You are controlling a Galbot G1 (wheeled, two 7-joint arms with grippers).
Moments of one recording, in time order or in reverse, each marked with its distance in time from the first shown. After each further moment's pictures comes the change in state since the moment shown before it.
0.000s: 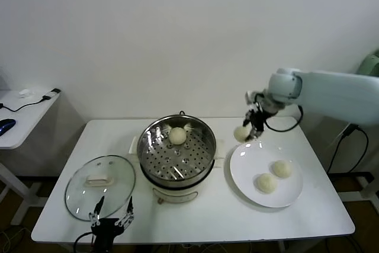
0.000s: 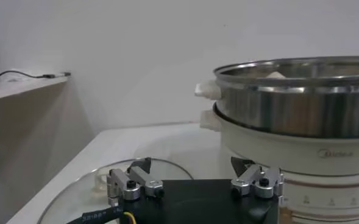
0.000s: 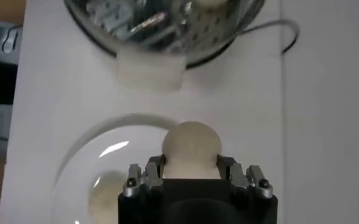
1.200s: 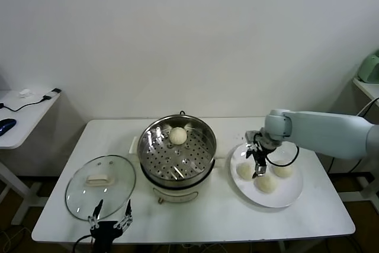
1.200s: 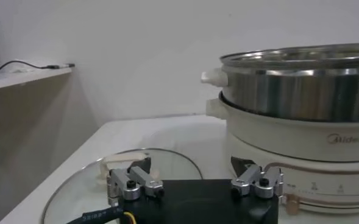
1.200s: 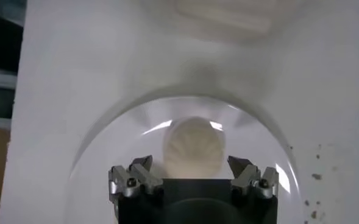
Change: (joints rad) left arm -0.006 -0.004 -0.014 0.045 -0.010 -0.012 0.000; right arm -0.484 -0.078 0.064 -0.140 -0.288 0.042 0.078
